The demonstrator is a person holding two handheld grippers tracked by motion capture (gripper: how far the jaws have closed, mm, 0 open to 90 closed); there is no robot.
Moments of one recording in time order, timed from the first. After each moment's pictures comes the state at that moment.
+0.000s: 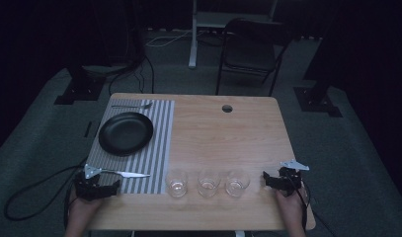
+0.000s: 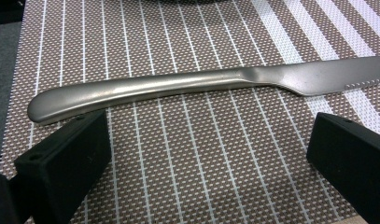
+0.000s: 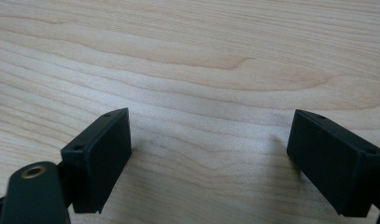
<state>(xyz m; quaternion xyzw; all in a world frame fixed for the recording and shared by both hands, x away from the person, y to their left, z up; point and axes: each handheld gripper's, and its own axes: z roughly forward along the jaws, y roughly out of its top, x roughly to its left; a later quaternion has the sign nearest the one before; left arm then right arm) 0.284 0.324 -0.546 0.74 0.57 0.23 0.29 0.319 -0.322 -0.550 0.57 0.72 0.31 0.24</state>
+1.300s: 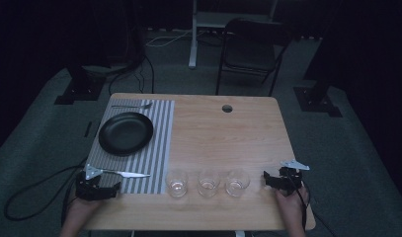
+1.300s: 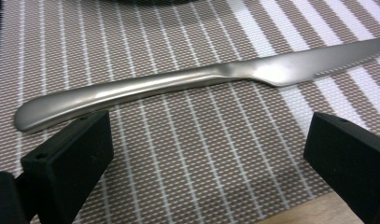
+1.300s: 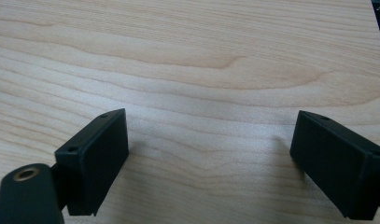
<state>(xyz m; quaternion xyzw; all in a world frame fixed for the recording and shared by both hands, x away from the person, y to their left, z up) 0.281 0.321 -0.541 0.77 0.53 0.21 0.29 0.320 -0.322 -0.550 0.58 0.72 0.31 0.24</state>
